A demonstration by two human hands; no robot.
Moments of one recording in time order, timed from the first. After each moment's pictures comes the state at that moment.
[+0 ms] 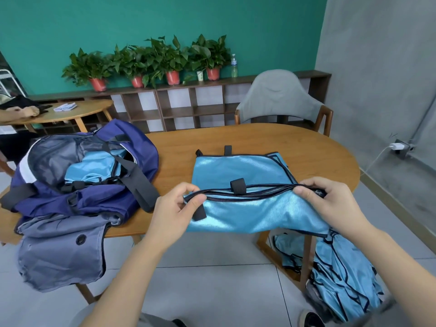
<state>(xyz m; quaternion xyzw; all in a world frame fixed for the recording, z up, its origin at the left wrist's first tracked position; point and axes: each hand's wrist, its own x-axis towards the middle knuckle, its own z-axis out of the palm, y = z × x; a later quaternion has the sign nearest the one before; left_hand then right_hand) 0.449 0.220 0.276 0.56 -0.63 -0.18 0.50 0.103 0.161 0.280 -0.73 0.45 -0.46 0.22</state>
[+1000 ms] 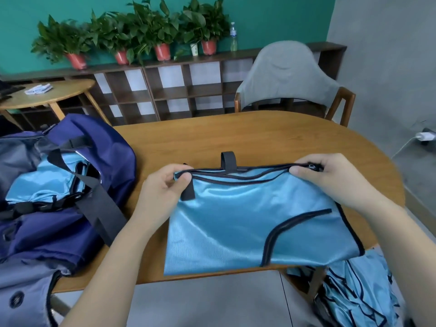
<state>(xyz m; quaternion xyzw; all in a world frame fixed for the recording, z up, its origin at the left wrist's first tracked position) 0.469 0.089 0.289 0.60 -0.57 -0.26 0.49 0.127 0.025 0.309 -0.72 0.53 -0.32 0.31</state>
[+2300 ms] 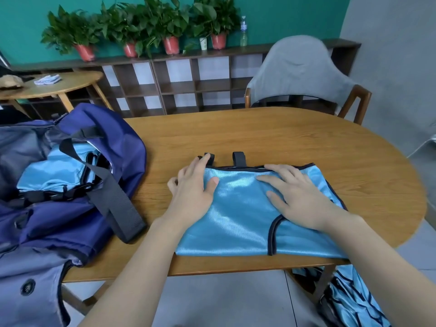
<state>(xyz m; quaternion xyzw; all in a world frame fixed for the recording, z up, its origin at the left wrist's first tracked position) 0.449 0.065 0.258 0.71 -0.64 -0.11 0.25 0.188 0.022 0.248 -0.87 0.46 -0.12 0.11</state>
